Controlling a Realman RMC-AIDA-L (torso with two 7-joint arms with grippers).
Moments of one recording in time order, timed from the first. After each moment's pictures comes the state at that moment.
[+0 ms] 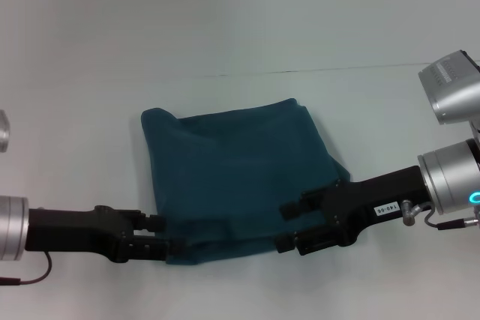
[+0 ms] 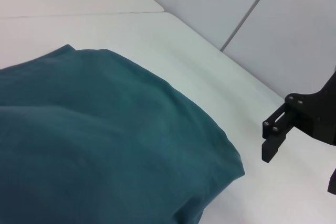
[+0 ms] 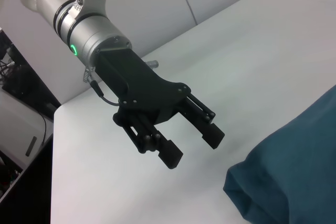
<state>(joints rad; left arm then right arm) -0.58 -2.09 0.72 0.78 2.22 1.63 -1.81 0.68 2.08 -0.78 -0.73 -2.21 -1.67 1.73</state>
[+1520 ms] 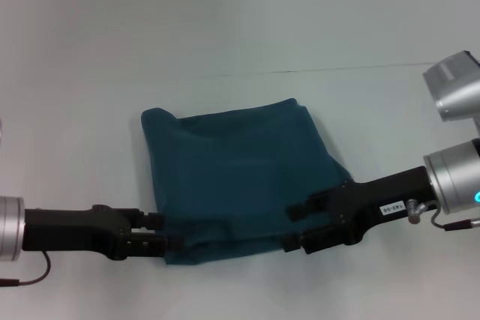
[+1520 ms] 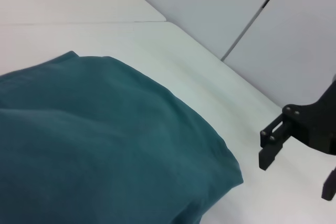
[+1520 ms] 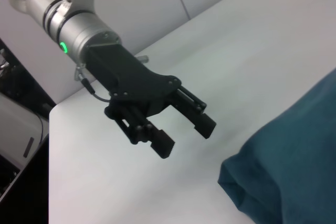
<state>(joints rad) -0.58 -2.09 0.68 0.78 2.22 1.64 -1.82 0.68 2.07 -0.78 -0.73 -2.22 -1.66 1.77</state>
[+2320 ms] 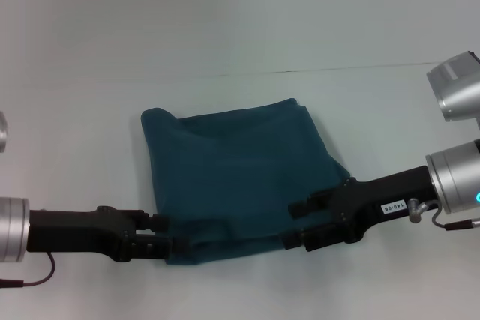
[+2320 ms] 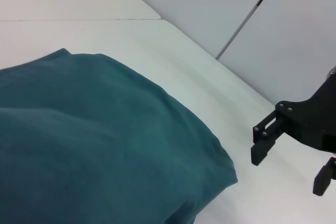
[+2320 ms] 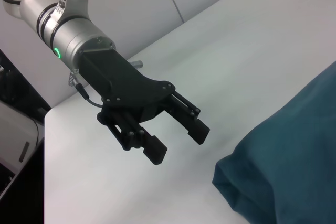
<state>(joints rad) -0.58 -2.10 0.69 0.77 2.22 1.64 -1.82 0.67 2.07 -0.78 -0.73 -2.21 -1.66 1.76</state>
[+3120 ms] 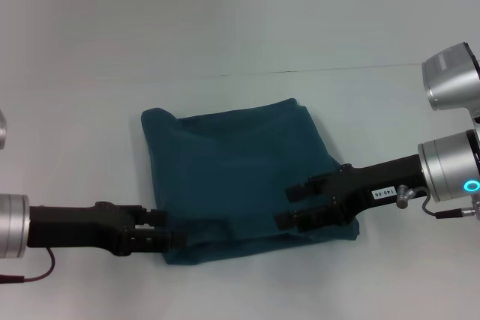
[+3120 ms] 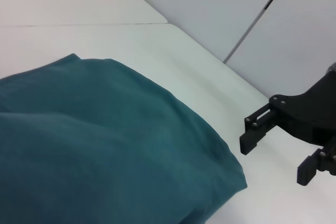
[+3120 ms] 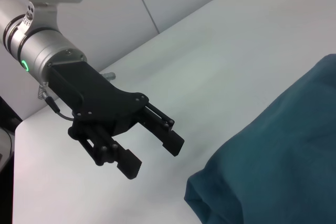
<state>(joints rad) -0.58 -2.10 0.68 0.77 2.22 1.62 -1.82 0.69 2.07 -0.77 -0.73 -2.21 -1.58 1.78</state>
